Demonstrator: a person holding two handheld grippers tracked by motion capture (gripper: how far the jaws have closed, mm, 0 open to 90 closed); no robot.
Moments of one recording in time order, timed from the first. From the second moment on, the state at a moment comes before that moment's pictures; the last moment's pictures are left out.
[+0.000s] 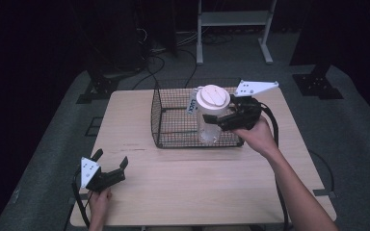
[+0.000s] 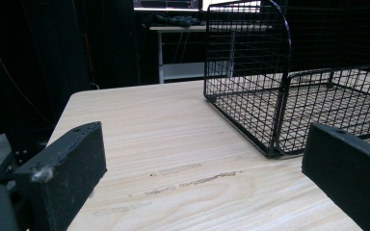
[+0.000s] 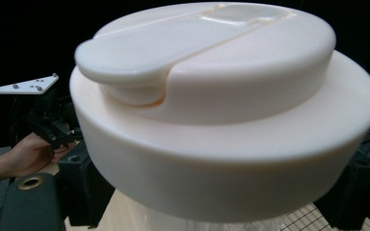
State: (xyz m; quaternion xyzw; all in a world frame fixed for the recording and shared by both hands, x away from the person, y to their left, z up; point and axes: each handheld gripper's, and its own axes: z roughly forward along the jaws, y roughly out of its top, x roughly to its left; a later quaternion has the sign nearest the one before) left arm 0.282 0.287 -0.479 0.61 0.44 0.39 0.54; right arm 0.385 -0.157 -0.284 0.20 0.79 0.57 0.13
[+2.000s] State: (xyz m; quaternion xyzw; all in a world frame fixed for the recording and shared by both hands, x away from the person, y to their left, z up) left arm 0.281 0.289 -0.479 0.60 0.44 0.39 0.54; right arm 0.503 -0.086 -0.310 0.19 0.81 0.54 0.12
